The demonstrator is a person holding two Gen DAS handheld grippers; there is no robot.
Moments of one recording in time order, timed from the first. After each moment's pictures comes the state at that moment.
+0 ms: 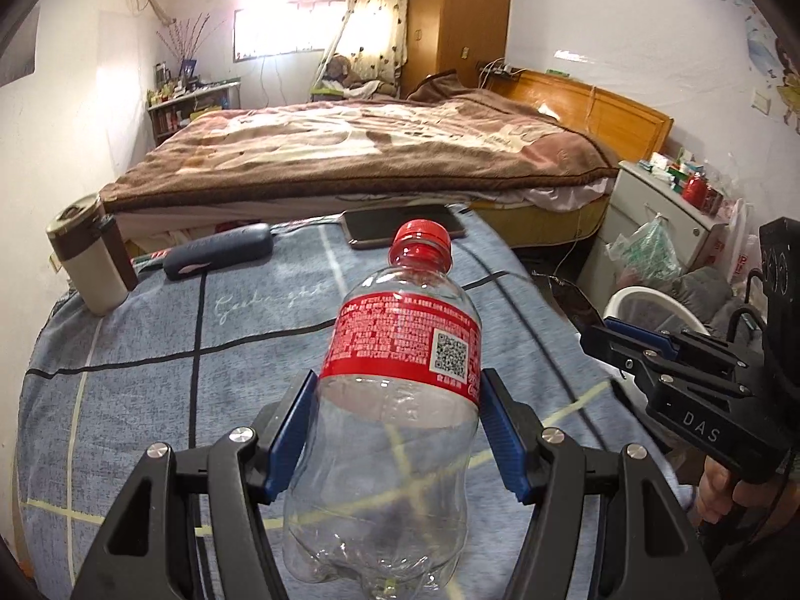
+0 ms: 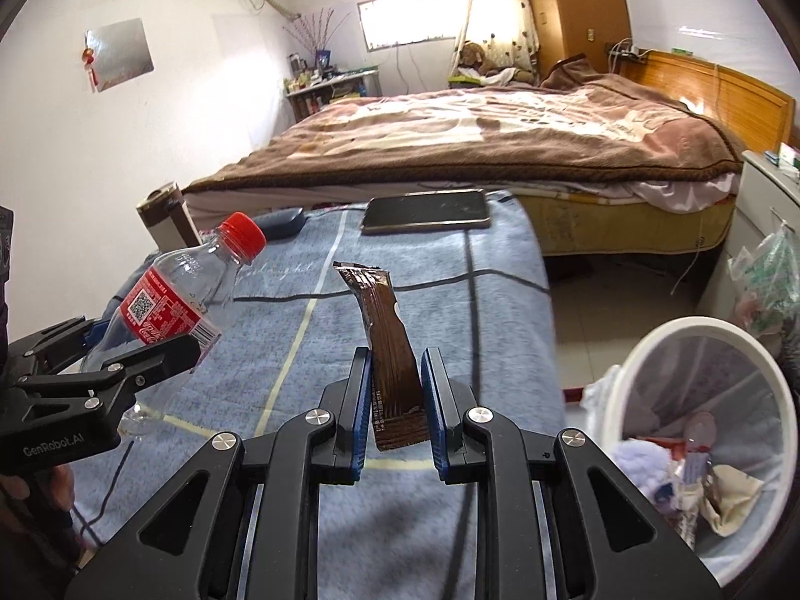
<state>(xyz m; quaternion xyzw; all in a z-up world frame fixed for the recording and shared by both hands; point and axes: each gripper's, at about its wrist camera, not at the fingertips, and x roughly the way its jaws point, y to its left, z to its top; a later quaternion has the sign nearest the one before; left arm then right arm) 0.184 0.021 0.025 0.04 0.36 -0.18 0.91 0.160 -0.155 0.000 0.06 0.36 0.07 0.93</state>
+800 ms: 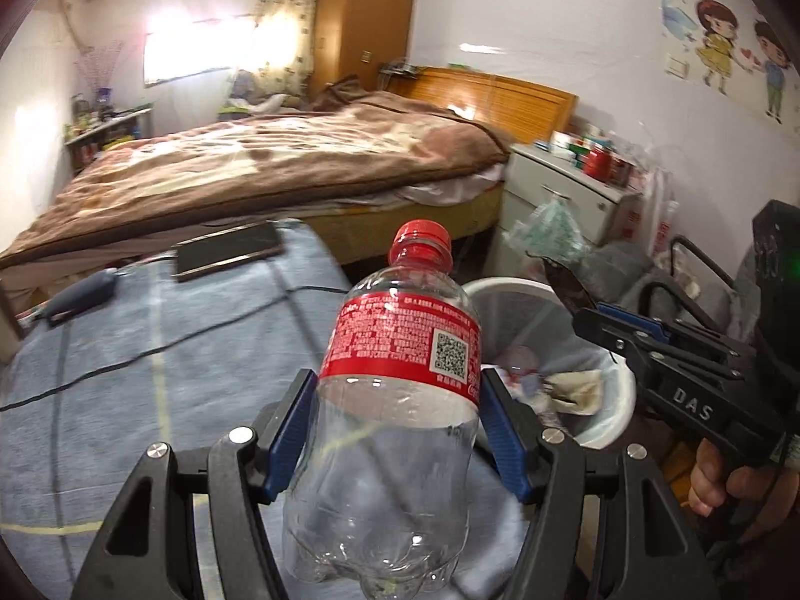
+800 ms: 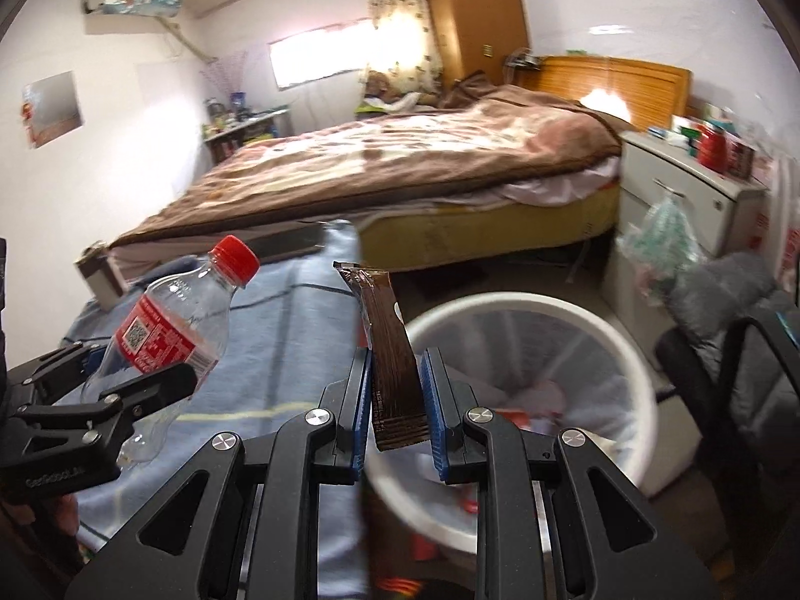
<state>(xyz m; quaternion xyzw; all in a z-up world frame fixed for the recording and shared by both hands) 0.146 -0.124 0.027 0.05 0.35 -0.30 0.89 0.096 -0.275 0.015 0.09 0.33 -0.05 0.94</state>
